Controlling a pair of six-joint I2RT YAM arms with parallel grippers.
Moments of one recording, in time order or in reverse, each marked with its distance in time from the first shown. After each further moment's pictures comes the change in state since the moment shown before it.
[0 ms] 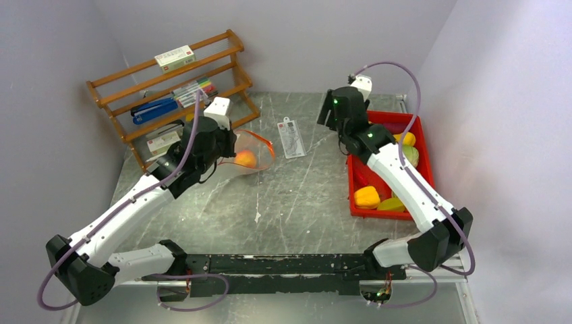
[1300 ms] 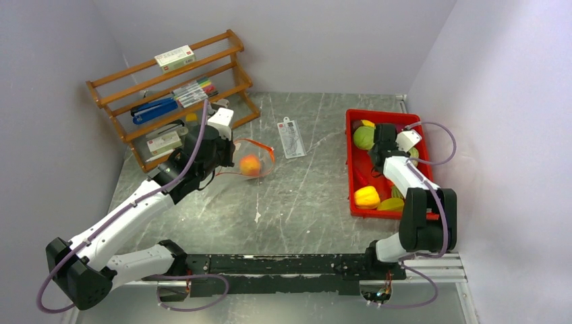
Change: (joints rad) left arm 0.000 -0.044 -0.096 -0.013 0.027 0.058; right arm -0.554 0.103 -0.515 0.242 0.048 0.242
